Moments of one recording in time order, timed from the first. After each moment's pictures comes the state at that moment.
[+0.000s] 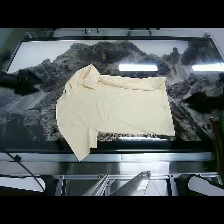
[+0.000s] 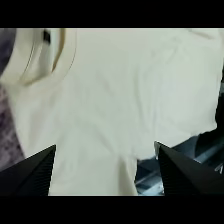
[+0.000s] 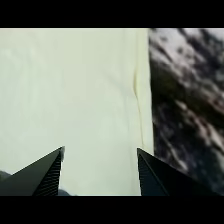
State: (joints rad) left arm 0.48 -1.64 1.48 0.79 -1.58 -1.15; right arm -0.56 -1.31 0.92 -0.77 1.26 1.00
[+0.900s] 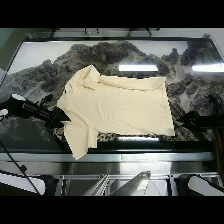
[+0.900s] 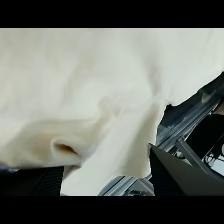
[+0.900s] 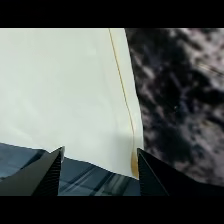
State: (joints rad) left arm 0.31 -1.75 1.05 0.88 -1.48 -1.13; right arm -0.59 -1.25 0.70 -0.82 1.25 1.00
